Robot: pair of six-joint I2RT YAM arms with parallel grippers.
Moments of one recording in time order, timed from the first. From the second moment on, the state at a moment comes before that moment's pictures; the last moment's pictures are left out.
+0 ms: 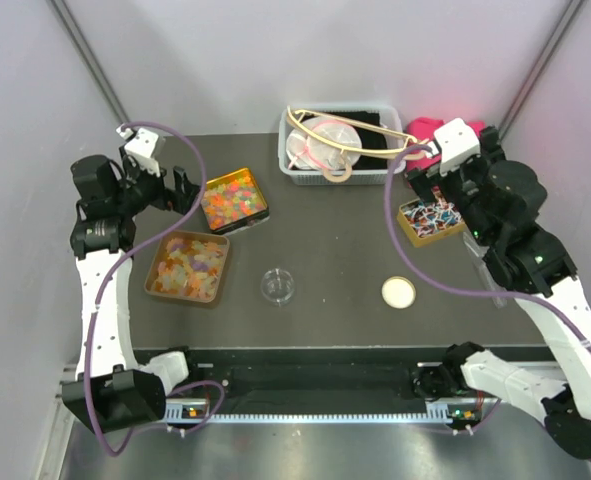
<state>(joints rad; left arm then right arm) 0.23 1.10 1.23 -0.45 0.67 0.23 0.51 0.93 1.35 -0.46 0.31 -0.51</state>
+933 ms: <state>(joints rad) 0.42 1.13 1.08 -0.37 0.68 0.13 0.85 1.69 1.40 -0.58 -0.17 -0.30</state>
